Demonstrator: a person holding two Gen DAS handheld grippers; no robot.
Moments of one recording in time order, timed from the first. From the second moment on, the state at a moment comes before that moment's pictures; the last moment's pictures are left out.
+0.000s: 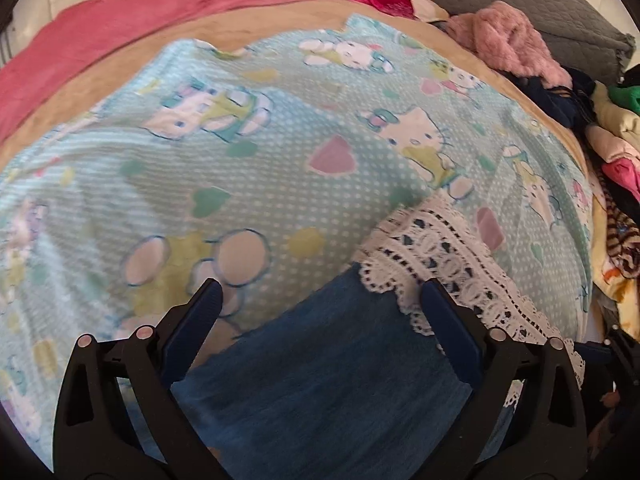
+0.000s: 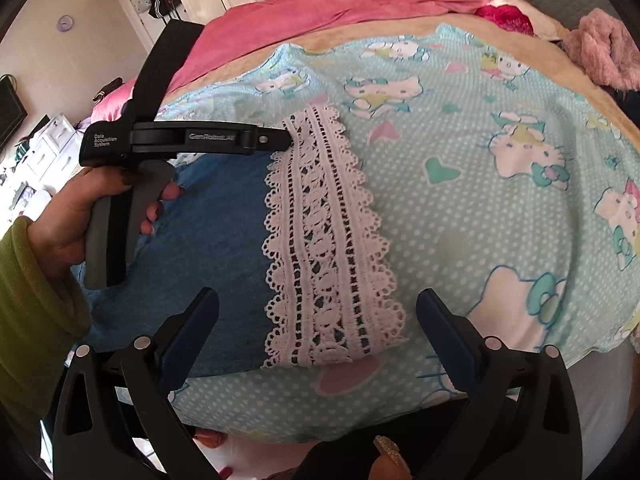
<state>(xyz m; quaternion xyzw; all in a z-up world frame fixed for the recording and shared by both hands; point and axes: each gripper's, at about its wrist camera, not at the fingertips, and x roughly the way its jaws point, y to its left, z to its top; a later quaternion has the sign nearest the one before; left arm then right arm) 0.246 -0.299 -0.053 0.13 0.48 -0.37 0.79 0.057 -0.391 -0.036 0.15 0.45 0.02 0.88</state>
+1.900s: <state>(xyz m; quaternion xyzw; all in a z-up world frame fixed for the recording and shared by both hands) 0.204 -0.244 0.009 0.05 0.40 -0.40 0.83 0.042 -0.335 0.010 0.10 0.32 0.14 0.93</state>
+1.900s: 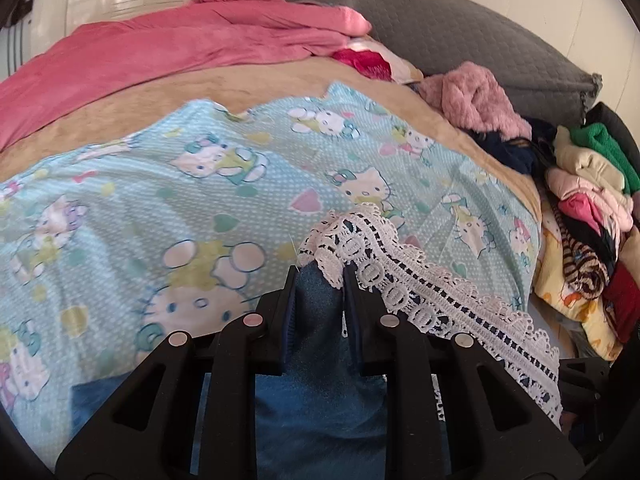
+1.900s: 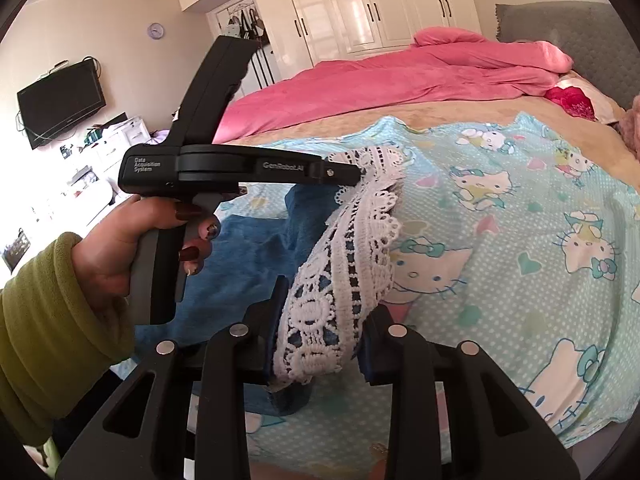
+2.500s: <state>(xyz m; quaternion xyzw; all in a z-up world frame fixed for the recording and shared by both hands) 0.201 -0.133 0.014 -0.02 0.39 -0.35 0.85 0.061 -0.228 0.032 0.01 0.33 0.20 0.92</state>
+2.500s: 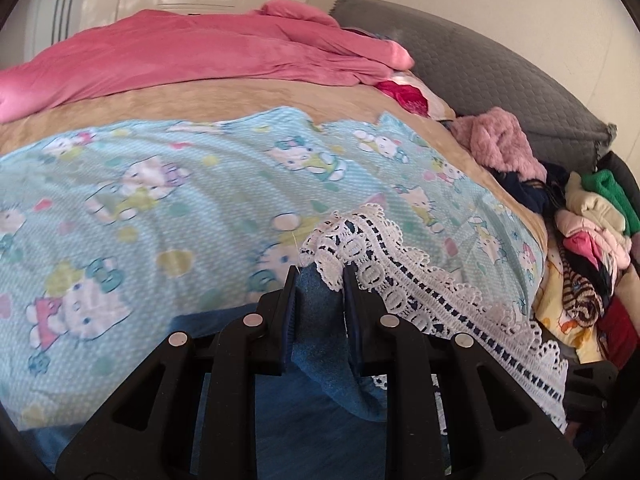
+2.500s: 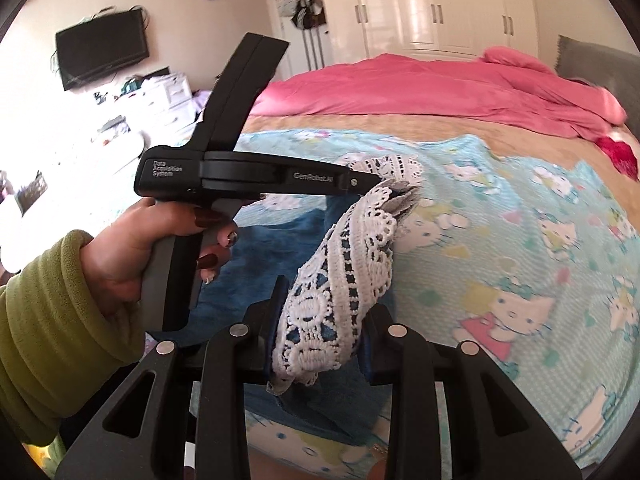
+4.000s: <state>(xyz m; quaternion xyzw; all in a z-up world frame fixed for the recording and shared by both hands) 0.198 -0.005 -0.036 -0.15 0.49 -0.21 0.83 0.197 -0.257 -0.019 0.08 0.48 0.21 0.85</state>
